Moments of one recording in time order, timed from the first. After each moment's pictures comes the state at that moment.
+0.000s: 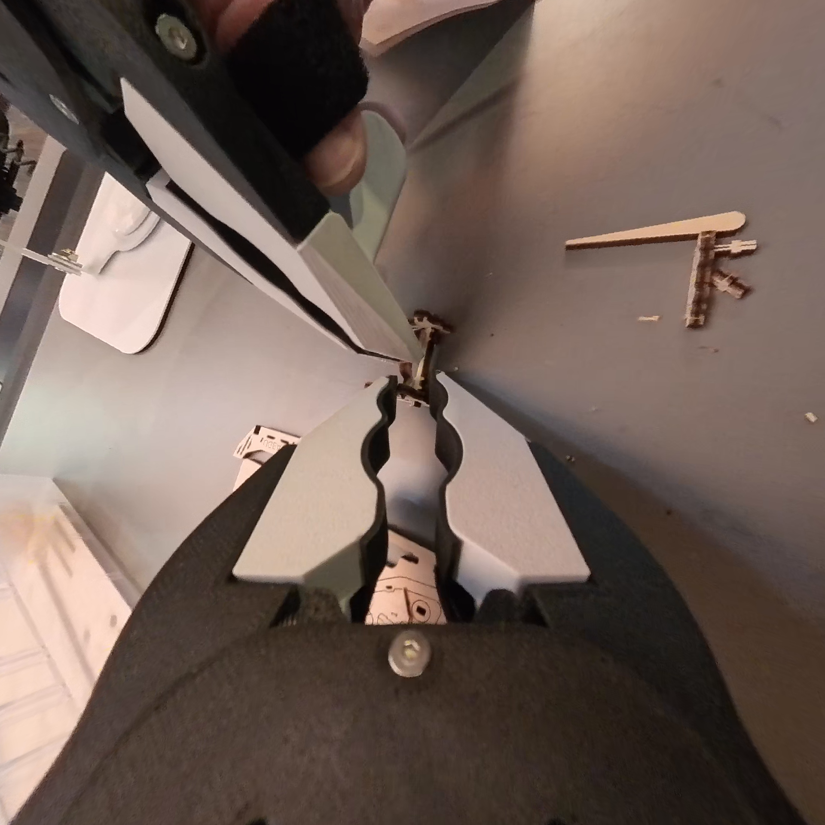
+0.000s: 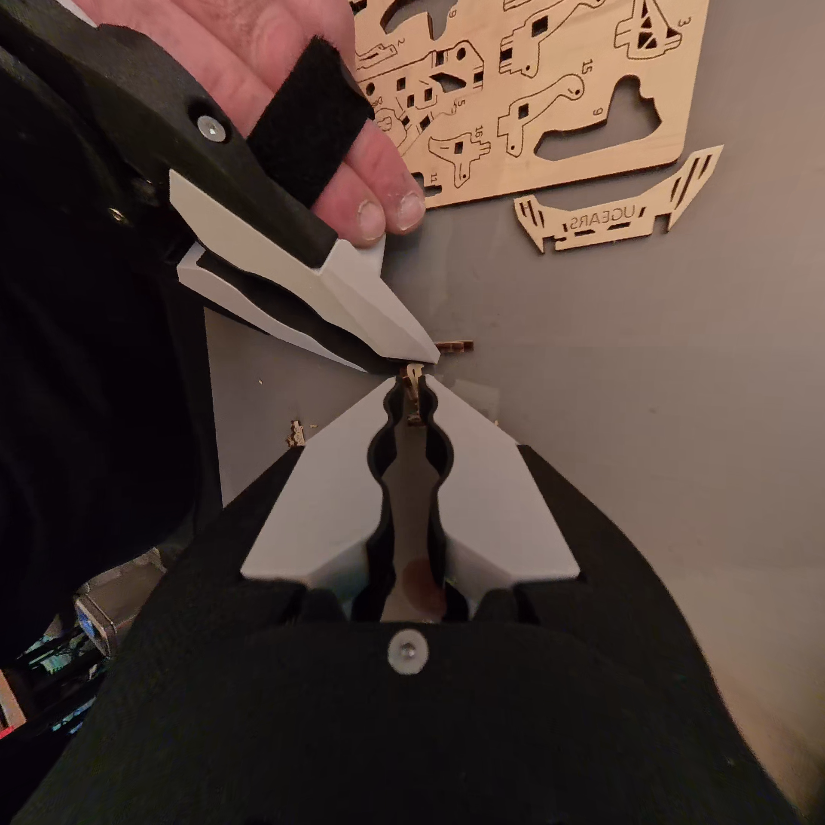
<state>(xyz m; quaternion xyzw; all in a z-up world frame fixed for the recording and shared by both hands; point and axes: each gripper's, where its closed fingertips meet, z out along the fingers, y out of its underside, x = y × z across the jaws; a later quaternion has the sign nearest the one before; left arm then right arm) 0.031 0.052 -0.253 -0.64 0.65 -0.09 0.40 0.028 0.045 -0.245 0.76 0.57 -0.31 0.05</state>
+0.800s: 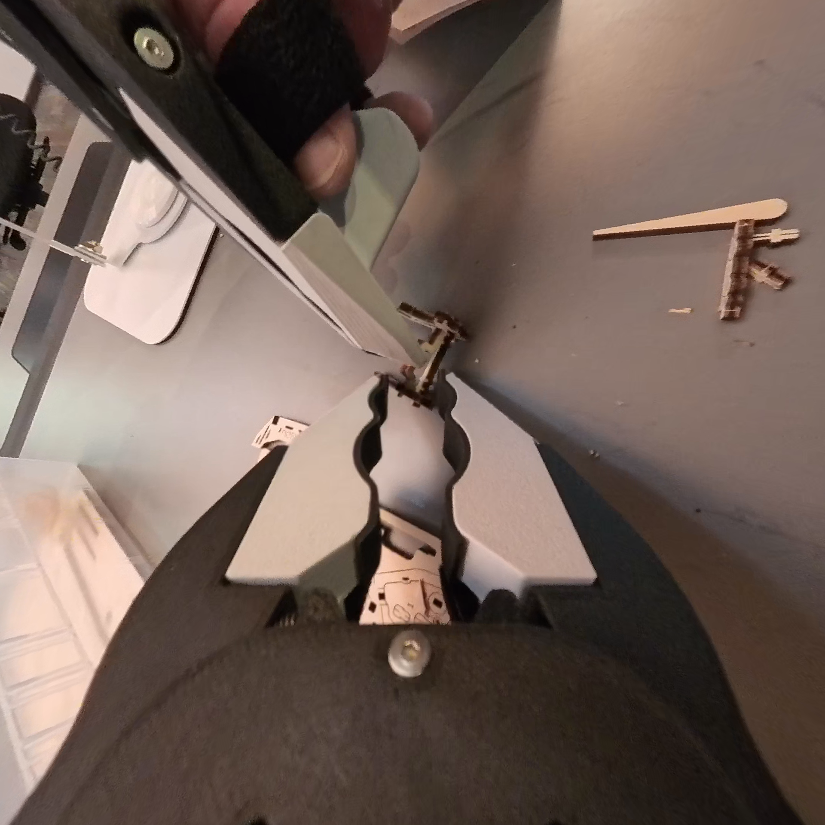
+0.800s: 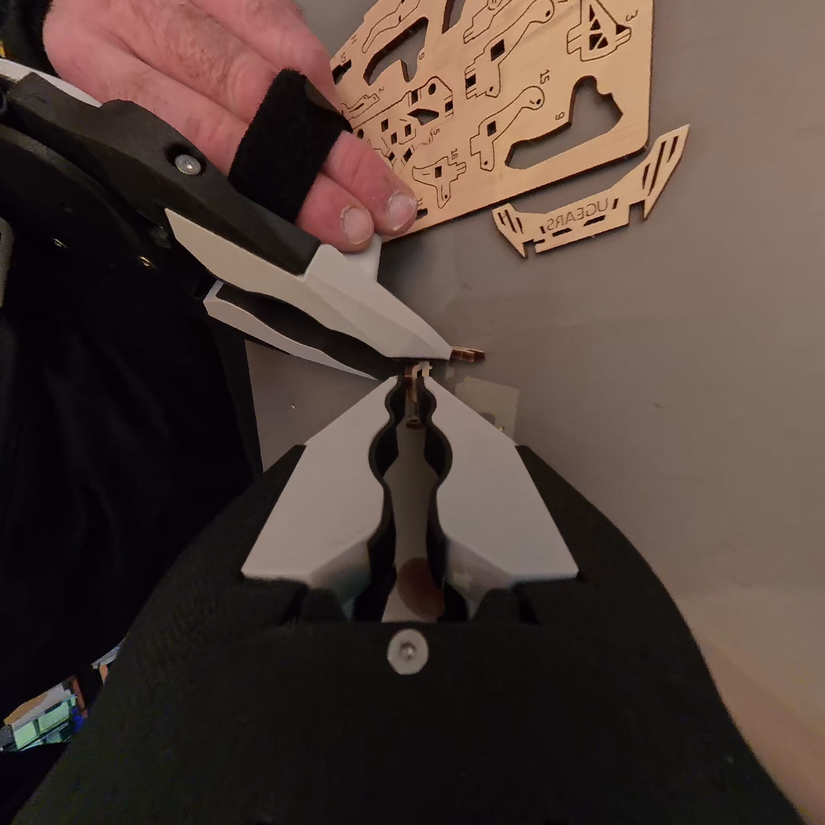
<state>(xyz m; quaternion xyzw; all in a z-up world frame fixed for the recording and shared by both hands) 0.026 0.060 -0.250 -0.64 0.64 -0.07 0.41 0.022 0.049 -0.241 0.78 0.50 -0.36 0.07</state>
